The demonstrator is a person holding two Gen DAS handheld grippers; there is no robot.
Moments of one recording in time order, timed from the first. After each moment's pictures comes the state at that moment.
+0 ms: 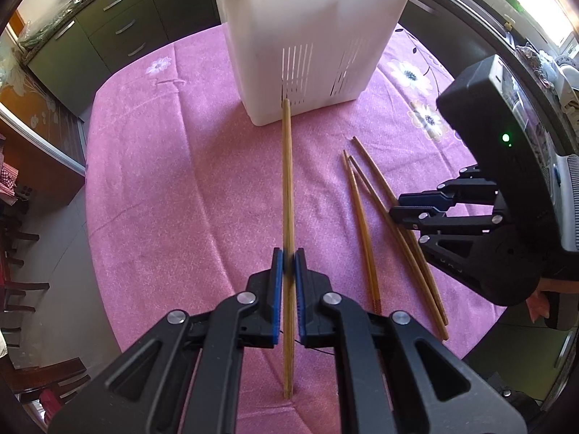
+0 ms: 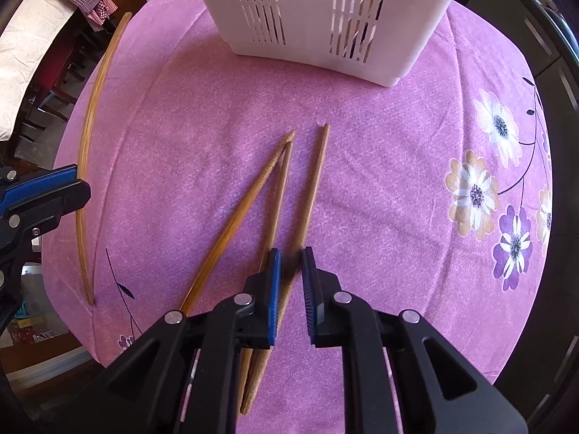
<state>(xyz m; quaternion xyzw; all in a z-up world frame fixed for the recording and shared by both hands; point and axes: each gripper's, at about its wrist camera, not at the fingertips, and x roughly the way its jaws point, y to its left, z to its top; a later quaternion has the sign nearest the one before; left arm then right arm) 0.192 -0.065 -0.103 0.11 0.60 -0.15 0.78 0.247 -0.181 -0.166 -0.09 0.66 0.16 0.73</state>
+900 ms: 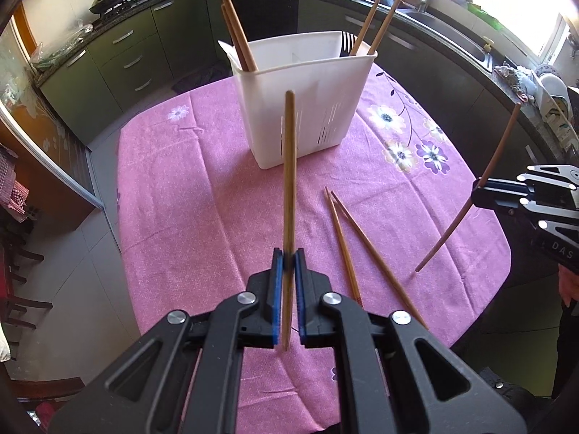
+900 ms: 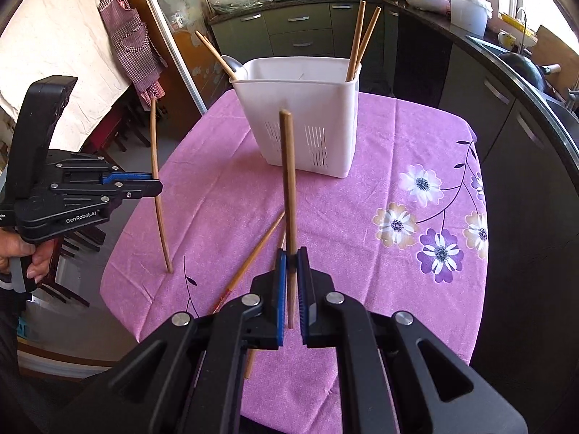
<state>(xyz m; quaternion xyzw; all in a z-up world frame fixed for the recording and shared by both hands) 0.164 -0.055 -0.033 0.10 0.53 -0.17 0.82 0.151 -0.266 -0.028 -0.02 0.48 0.22 0.85</state>
